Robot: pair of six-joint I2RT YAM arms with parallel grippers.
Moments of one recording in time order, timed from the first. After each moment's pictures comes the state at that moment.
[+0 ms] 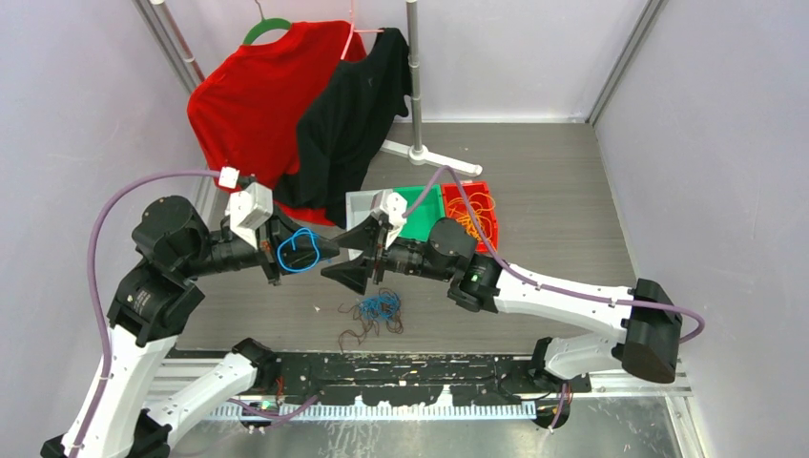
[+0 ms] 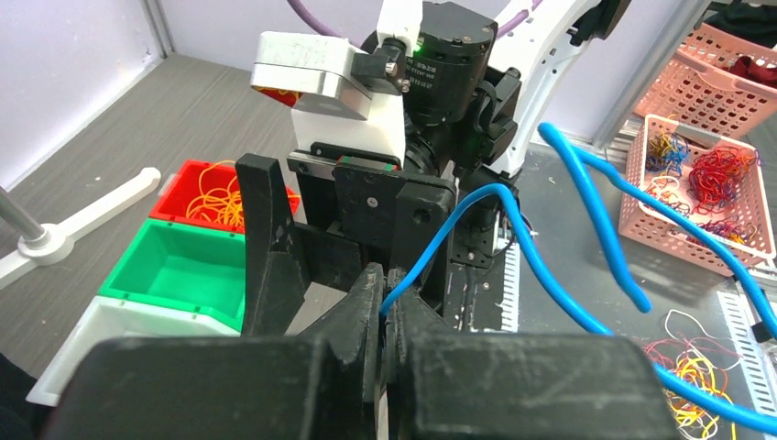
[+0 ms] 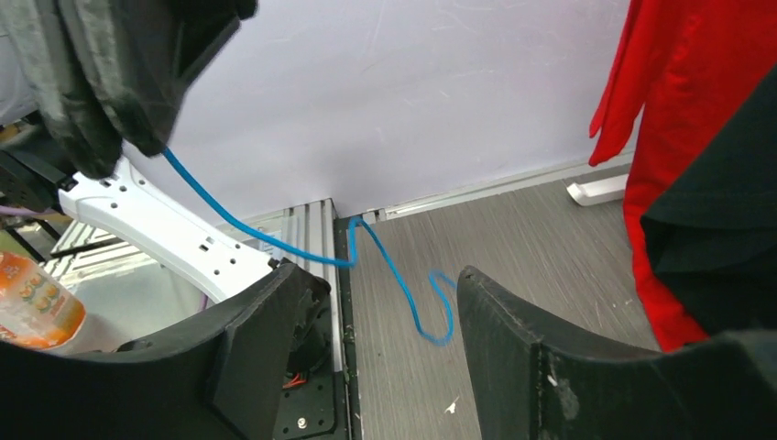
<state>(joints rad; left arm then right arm) -0.51 0.77 1.31 -0.59 0.83 -0.05 1.12 1.27 0.93 0.51 -0.26 0.22</state>
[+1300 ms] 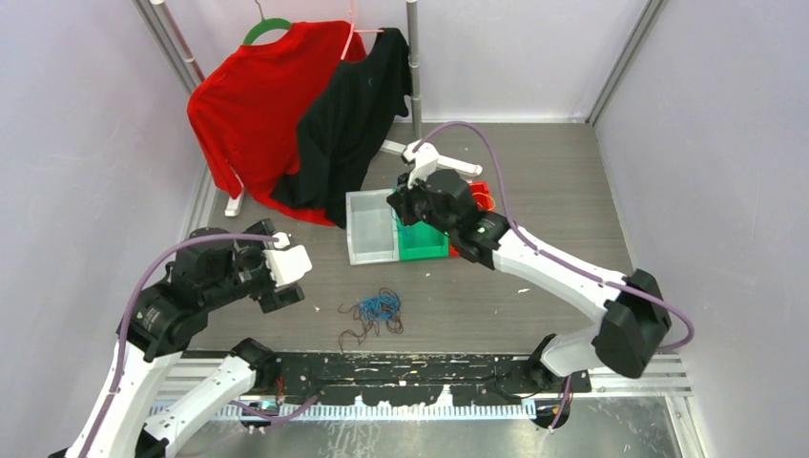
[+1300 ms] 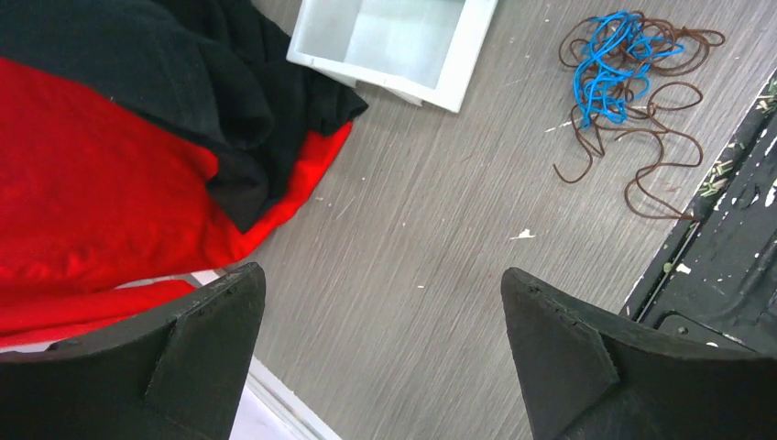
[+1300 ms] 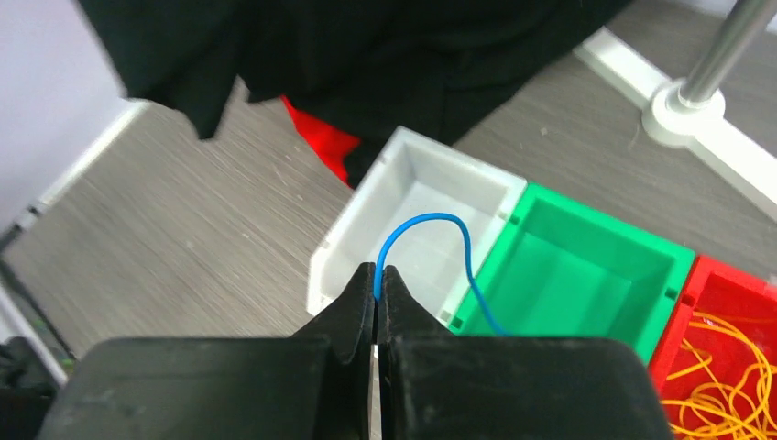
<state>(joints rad) -0.51 0.65 1.13 -1.08 0.18 0.74 0.82 1.35 1.09 0.03 0.09 0.24</state>
